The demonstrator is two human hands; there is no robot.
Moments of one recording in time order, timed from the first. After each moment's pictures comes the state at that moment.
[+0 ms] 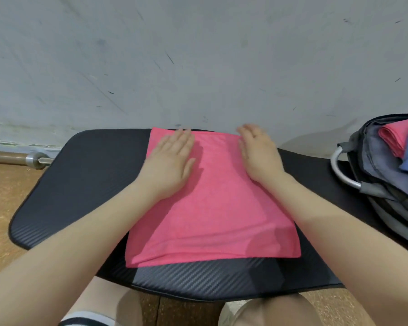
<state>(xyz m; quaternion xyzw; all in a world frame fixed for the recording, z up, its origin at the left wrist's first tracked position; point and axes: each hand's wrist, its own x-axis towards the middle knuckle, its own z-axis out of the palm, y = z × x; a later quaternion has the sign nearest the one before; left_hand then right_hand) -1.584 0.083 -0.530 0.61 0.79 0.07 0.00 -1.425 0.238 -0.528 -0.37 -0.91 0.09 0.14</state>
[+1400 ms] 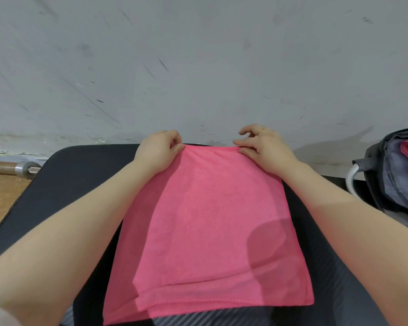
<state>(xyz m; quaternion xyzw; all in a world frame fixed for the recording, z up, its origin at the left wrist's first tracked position) -1.642 0.164 -0.537 0.48 0.84 0.22 0.11 -1.442 0.320 -0.528 -0.25 -0.96 0.13 0.07</state>
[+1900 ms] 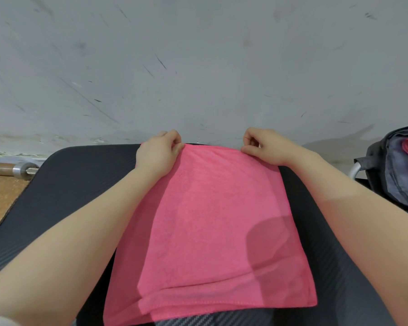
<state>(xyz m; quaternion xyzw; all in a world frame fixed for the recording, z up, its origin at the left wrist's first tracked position) -1.637 0.164 -0.547 0.47 0.85 0.21 0.05 -1.446 0.327 -0.512 -0.28 -0.93 0.24 -0.01</state>
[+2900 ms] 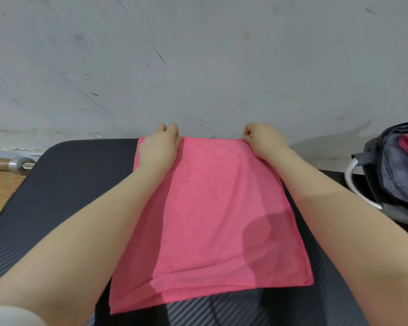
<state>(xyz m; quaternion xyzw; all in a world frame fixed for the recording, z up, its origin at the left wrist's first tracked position) -1.626 0.169 -0.546 0.44 0.88 0.17 0.01 -1.466 0.325 -0.530 -0.46 -0.88 0.15 0.00</state>
